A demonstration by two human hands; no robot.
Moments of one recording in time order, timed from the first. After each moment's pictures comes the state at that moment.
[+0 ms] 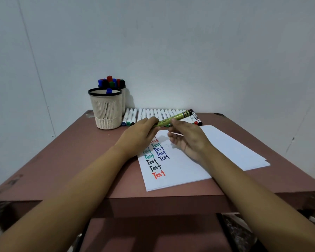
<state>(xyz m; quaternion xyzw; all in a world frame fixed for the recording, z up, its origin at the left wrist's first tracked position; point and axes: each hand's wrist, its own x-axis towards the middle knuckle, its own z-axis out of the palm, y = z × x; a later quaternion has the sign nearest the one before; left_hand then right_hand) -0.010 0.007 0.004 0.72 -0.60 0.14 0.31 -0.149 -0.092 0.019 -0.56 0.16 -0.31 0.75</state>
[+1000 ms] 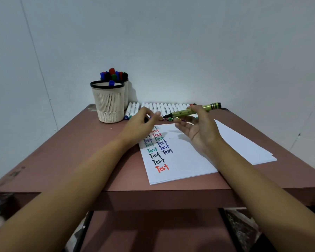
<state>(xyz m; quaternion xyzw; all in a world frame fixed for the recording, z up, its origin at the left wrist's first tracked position) -0.015 0.008 0.010 0.73 -0.47 -0.02 0.50 -0.156 -0.090 0.029 -0.47 0.14 -0.39 0.78</state>
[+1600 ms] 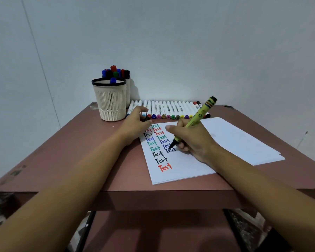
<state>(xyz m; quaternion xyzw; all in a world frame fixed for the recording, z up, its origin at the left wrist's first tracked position) 0.011 0.002 0.001 0.75 -0.41 -0.09 0.51 -0.153 -0.072 0.012 -0.69 0.21 -0.27 0.63</state>
